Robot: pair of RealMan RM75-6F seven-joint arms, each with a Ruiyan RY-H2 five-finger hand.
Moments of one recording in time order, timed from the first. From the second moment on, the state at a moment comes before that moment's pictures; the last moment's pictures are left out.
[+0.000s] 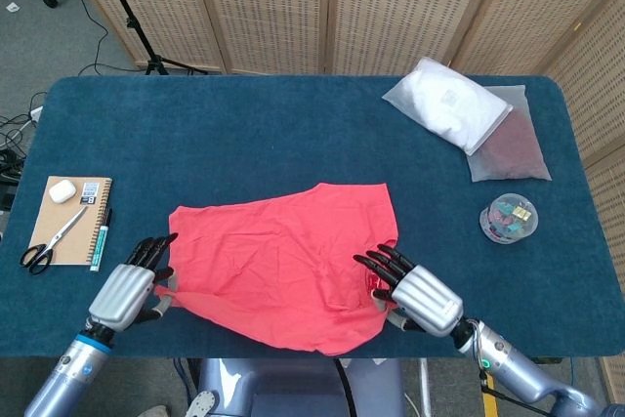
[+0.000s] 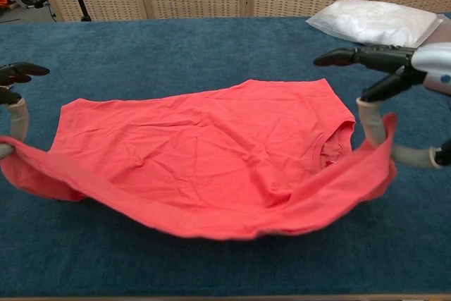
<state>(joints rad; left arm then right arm) -0.30 -1.24 0.02 -1.85 1.46 1.21 0.18 0.55 -1.25 -0.11 -1.63 -1.83 1.27 0.12</state>
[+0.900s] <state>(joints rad) -0.50 -1.34 -0.21 -1.69 0.89 1.03 0.23 0.74 -1.38 0.19 -1.44 -1.24 0.87 0.11</state>
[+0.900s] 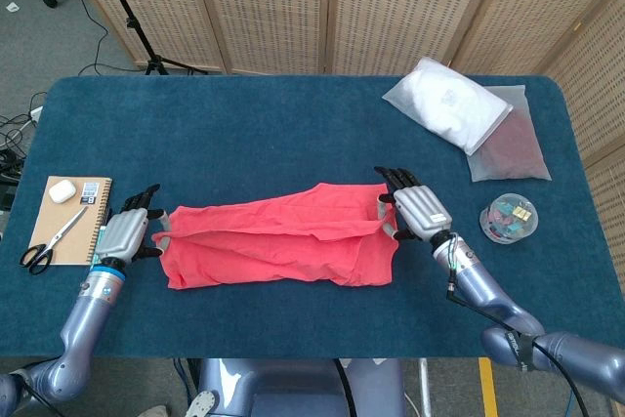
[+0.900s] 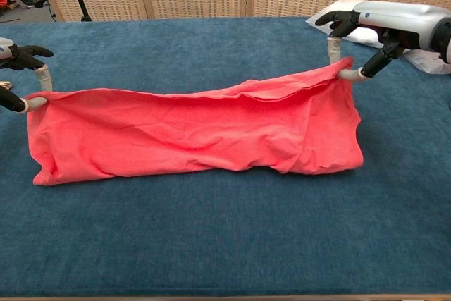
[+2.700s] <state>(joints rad) -0.69 -1.65 -0.28 -1.24 0.66 0.95 0.32 0.93 -1.62 0.29 -0.97 -1.01 0.61 0.08</state>
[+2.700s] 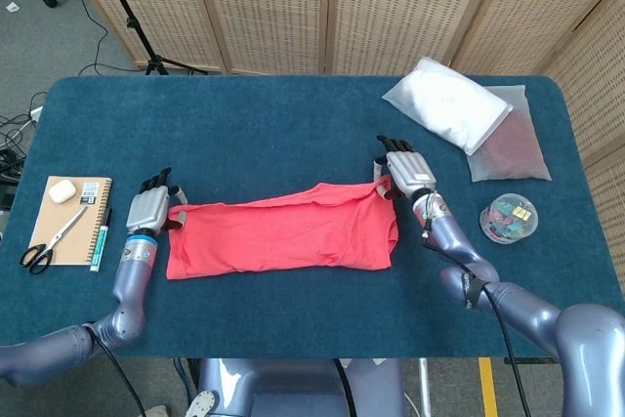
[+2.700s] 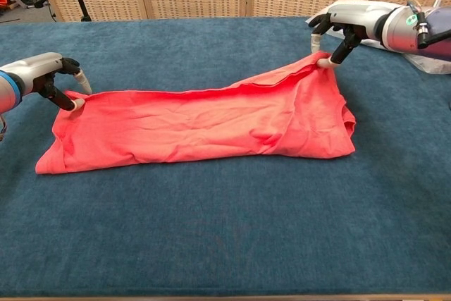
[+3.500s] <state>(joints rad) -0.62 -1.46 -0.20 -1.41 0.92 0.99 0.28 0.73 -1.37 0.24 -1.40 -1.24 0.97 0.09</state>
